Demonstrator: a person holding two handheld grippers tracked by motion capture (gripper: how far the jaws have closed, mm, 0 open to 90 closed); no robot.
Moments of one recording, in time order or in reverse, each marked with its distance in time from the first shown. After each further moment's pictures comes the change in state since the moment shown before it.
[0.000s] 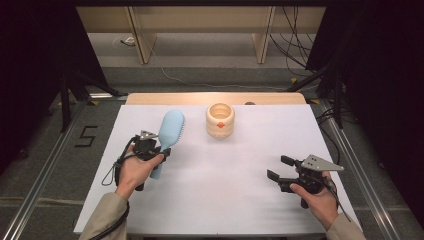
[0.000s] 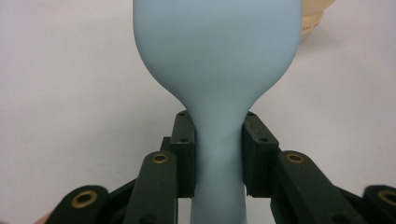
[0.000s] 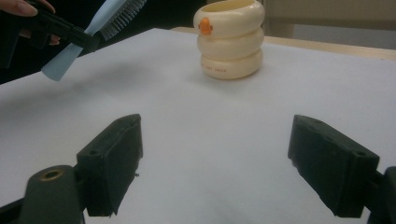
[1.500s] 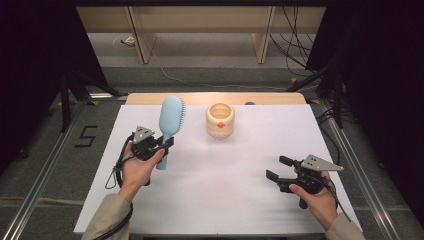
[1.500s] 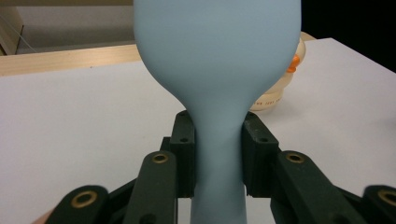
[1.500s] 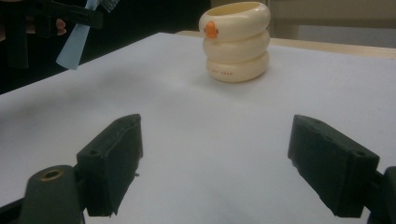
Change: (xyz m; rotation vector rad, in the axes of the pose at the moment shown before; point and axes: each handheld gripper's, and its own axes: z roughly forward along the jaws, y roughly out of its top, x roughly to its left) left arm -0.010 0.006 -0.013 -0.267 -0.048 -0.009; right arm 0.002 0.000 0.001 -0.012 0.019 0.020
